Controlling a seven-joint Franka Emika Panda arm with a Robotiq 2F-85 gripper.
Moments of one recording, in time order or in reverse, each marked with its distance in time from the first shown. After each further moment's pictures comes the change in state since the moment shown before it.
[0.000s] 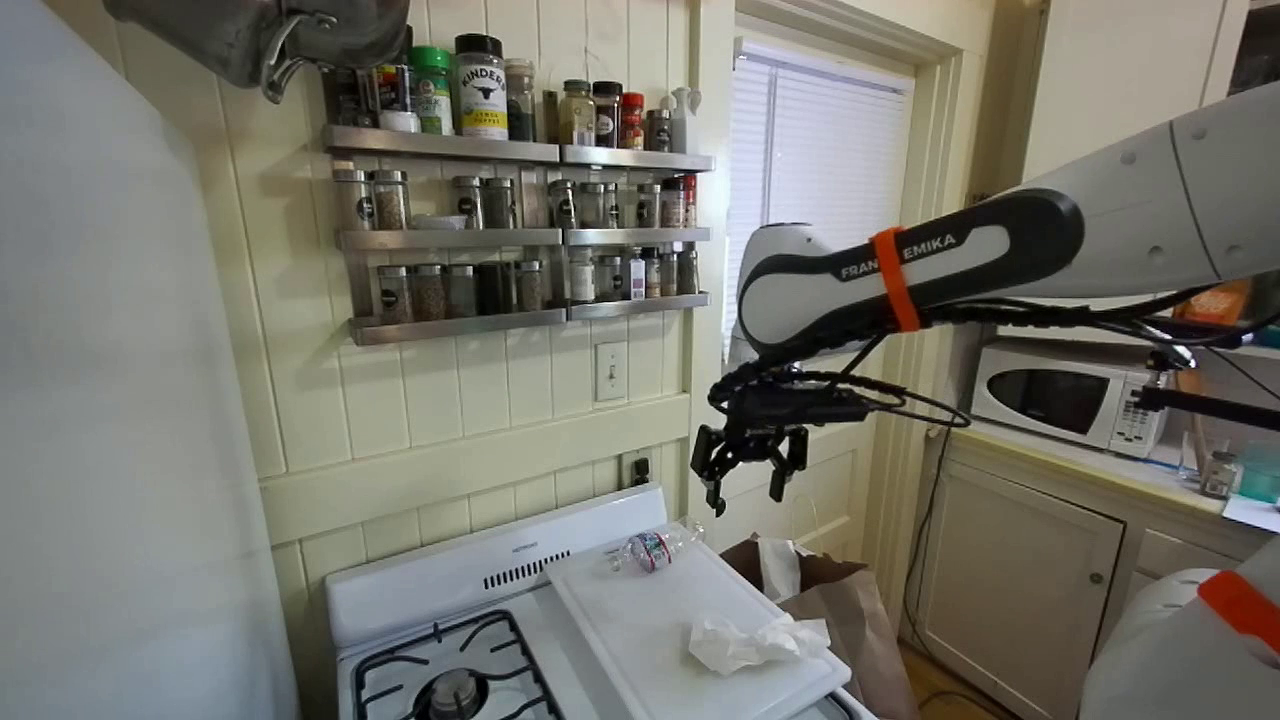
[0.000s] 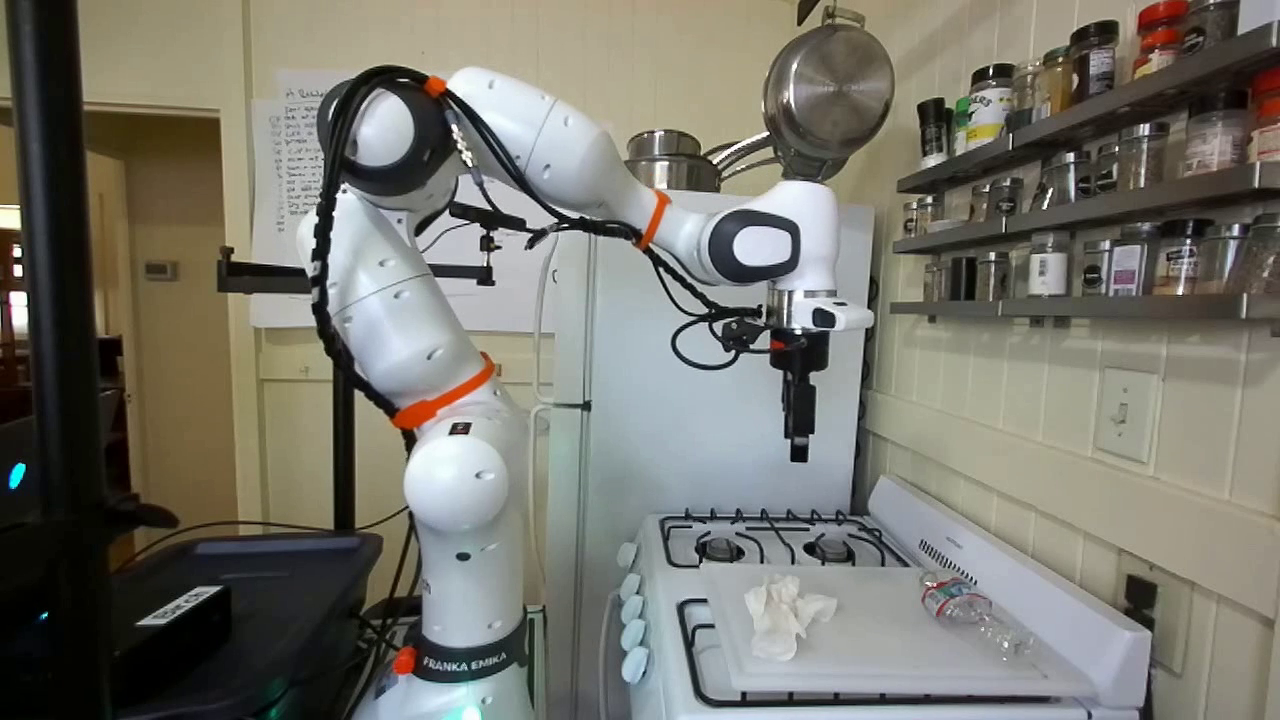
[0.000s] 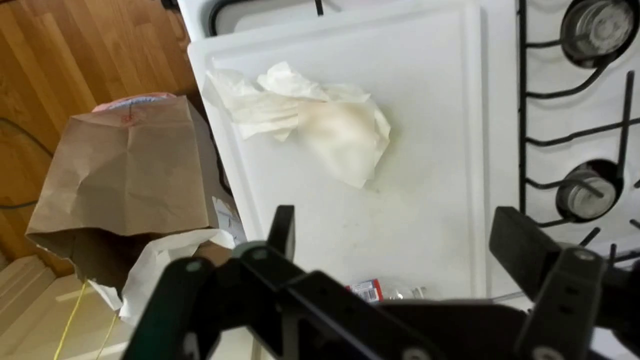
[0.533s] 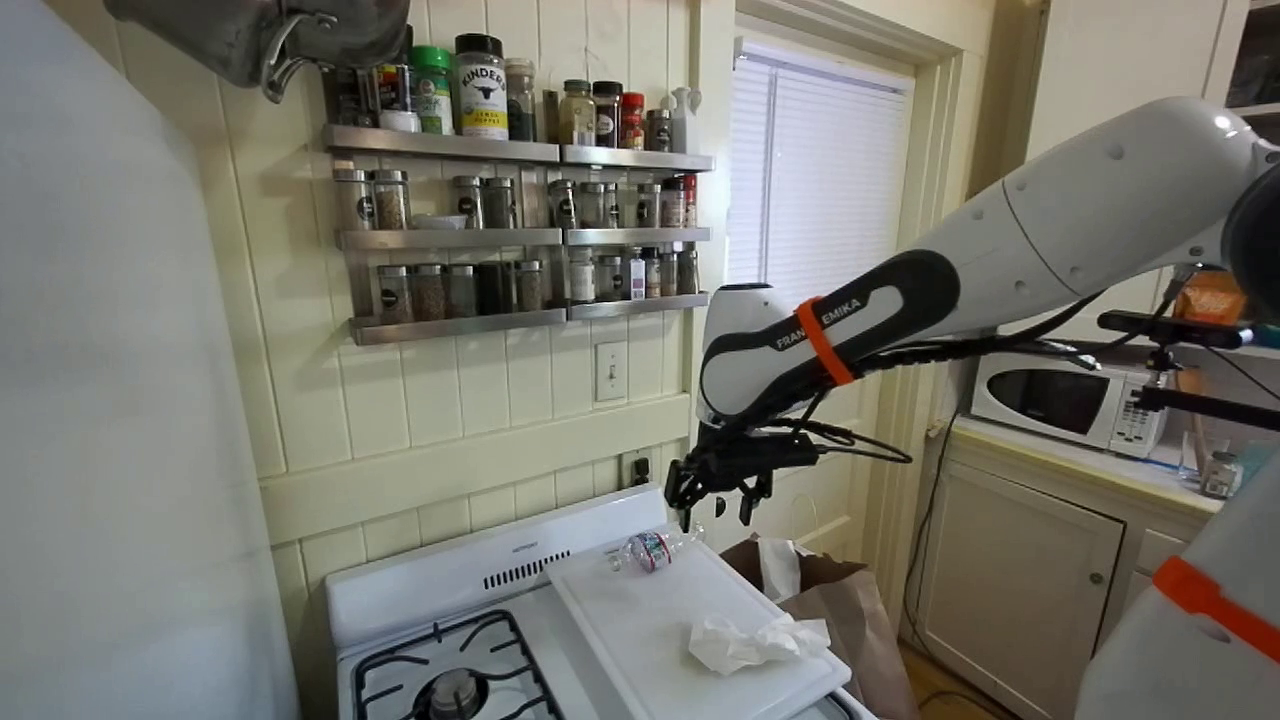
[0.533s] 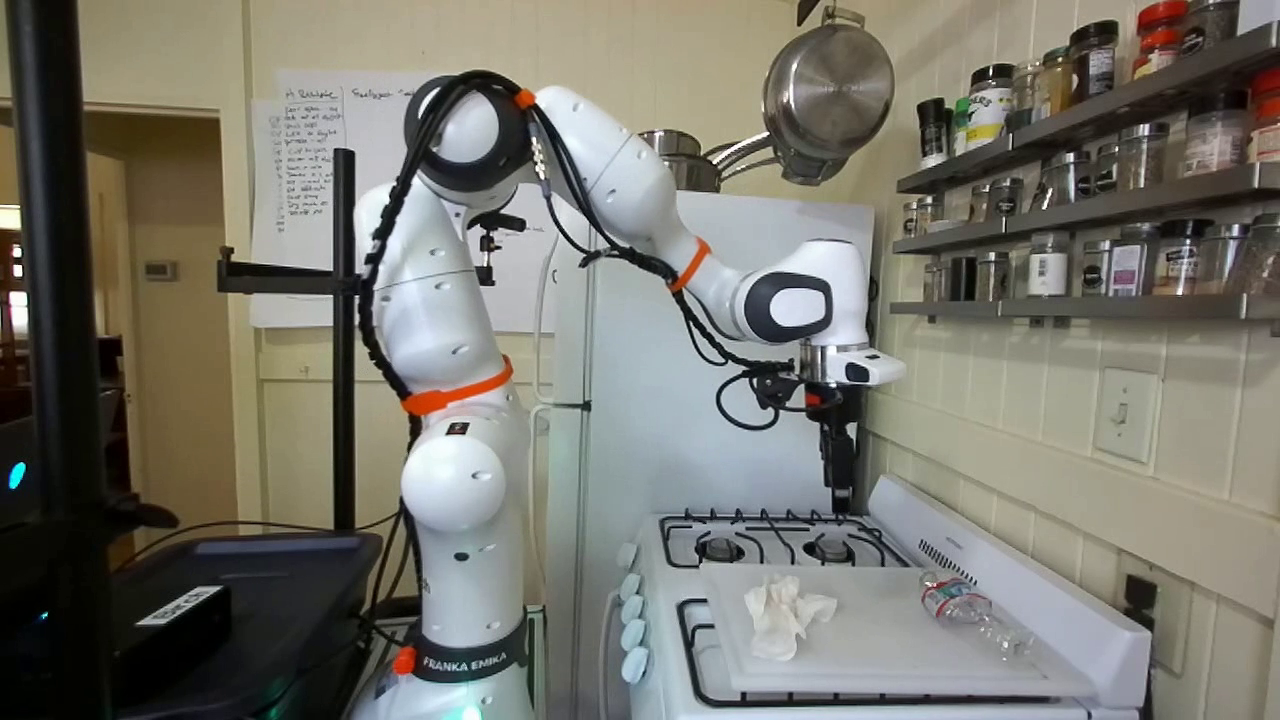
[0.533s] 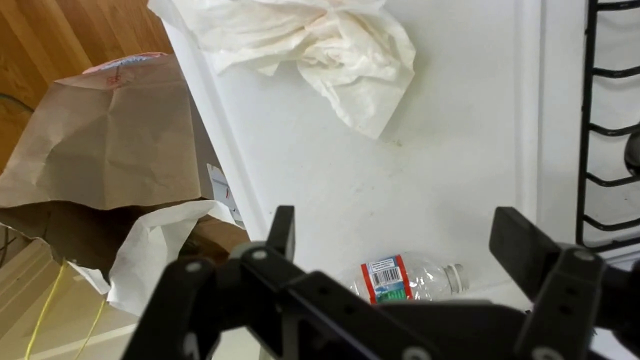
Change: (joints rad) arm -0.026 0.228 0.031 0.008 -0.073 0.265 0.082
